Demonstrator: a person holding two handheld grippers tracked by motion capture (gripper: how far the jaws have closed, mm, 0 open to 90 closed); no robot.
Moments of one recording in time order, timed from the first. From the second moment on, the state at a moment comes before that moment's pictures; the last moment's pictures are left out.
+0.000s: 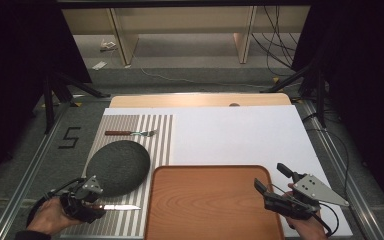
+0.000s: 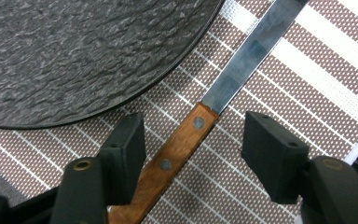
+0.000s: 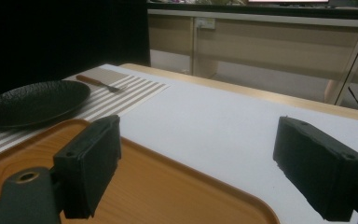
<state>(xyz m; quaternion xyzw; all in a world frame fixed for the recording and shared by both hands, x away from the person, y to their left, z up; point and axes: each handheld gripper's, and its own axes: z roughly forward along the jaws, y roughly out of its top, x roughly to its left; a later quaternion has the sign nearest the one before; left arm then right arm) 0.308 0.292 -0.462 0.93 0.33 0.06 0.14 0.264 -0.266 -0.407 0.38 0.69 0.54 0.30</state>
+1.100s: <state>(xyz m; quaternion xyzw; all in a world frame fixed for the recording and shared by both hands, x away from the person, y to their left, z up) 0.310 0.280 -0.459 0.96 0.26 0.03 0.08 0.264 -0.265 -0.408 0.38 0.69 0.54 0.29</state>
